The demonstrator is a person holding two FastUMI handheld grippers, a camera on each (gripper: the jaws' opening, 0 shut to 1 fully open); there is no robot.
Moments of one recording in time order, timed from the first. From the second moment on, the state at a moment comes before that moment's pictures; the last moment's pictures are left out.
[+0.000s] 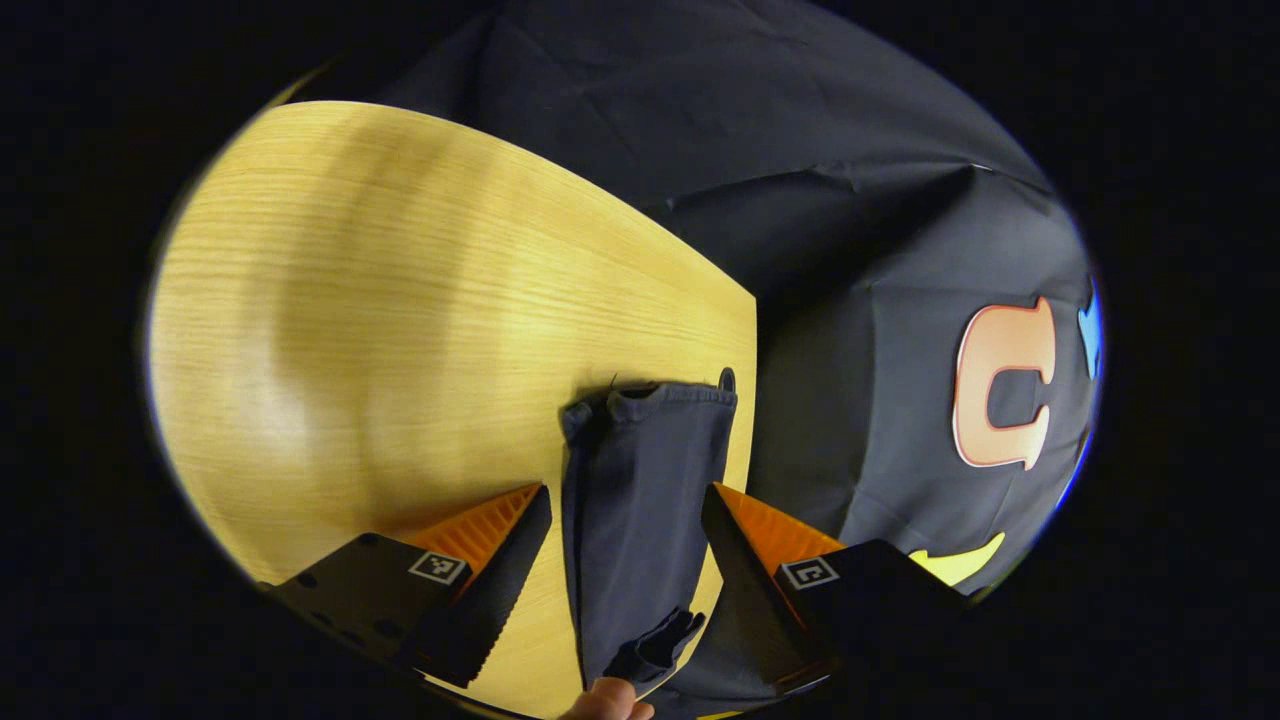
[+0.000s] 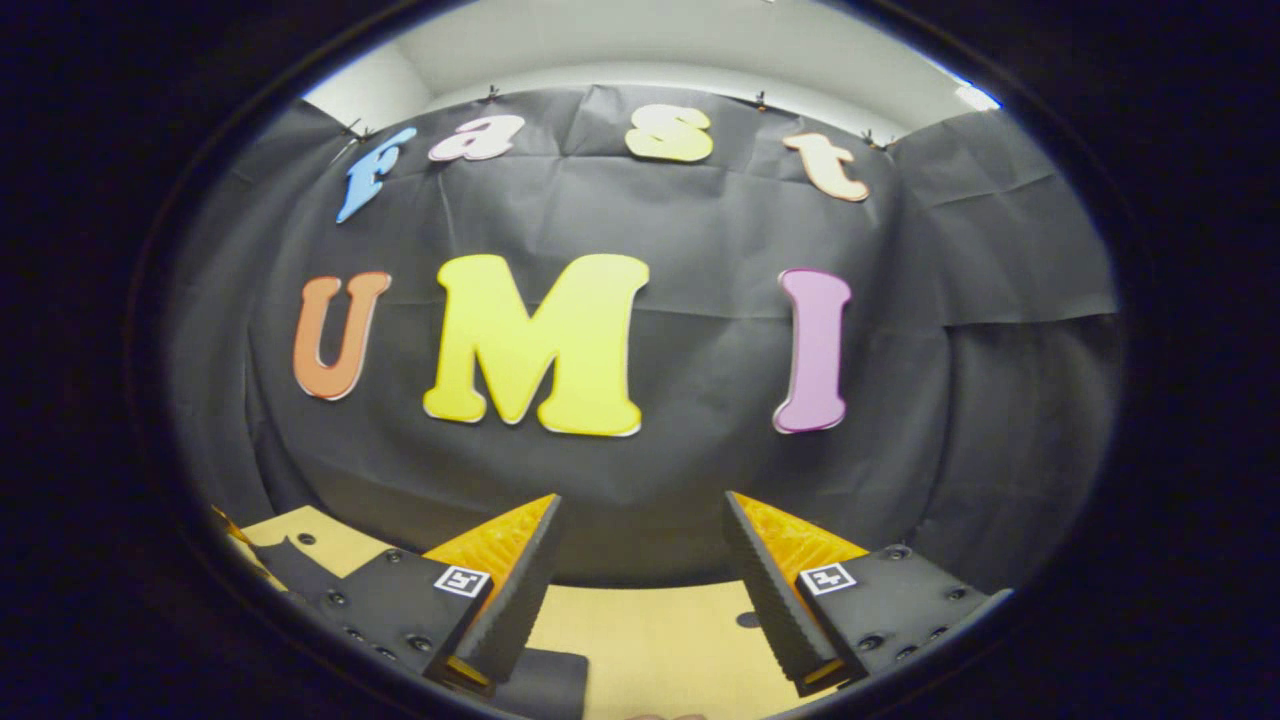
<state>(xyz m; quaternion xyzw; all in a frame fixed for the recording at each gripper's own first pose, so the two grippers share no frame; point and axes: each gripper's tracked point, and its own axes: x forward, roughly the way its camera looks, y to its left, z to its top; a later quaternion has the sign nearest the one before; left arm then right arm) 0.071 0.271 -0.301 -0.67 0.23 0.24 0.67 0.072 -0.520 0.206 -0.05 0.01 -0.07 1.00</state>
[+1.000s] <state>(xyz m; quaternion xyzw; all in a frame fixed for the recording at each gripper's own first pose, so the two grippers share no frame) 0.136 0.215 -0.211 -0.40 0.22 0.16 0.88 0.053 -0.578 0.203 -0.06 0.03 -0.11 0.99</state>
